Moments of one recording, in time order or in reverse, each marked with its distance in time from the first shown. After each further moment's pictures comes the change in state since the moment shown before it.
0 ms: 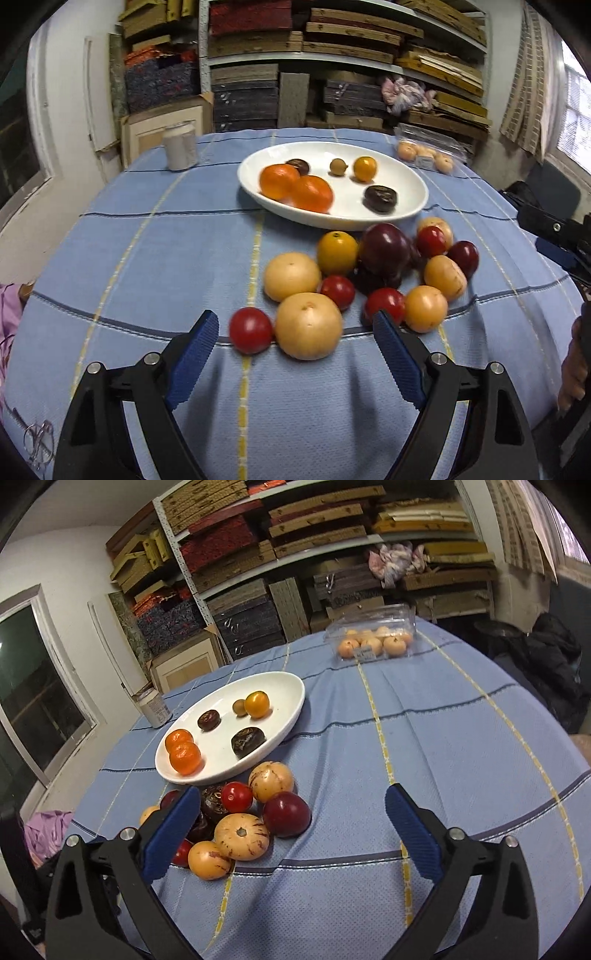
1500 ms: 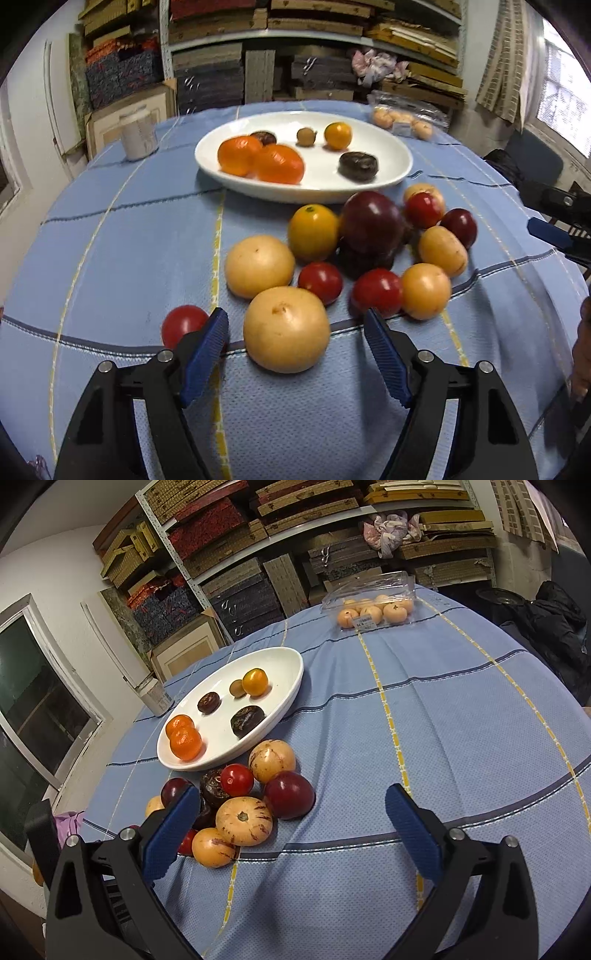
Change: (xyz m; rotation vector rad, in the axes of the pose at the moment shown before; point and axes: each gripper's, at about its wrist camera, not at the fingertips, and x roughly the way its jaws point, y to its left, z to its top) left arm 0.040 -0.003 0.002 0.075 0.098 -0.081; right arm 0.012 -0.006 -0.001 0.068 0.096 0.032
